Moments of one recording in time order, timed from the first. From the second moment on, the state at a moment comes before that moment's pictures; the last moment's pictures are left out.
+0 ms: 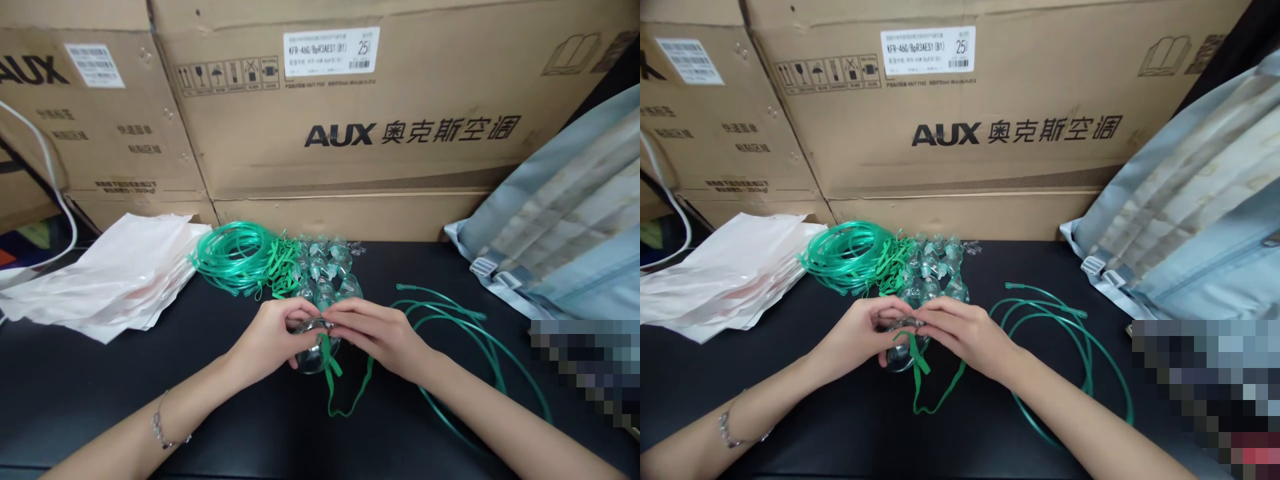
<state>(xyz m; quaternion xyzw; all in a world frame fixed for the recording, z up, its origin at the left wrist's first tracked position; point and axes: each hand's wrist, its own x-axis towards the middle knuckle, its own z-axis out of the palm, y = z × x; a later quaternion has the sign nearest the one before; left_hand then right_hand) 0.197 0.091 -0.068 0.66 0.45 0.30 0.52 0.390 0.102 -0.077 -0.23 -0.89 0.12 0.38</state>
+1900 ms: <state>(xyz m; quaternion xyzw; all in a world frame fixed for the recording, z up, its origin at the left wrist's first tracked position) 0.204 0.081 -0.077 0.51 0.26 0.18 0.80 0.403 0.108 -0.068 -0.12 -0.66 0.74 0.07</state>
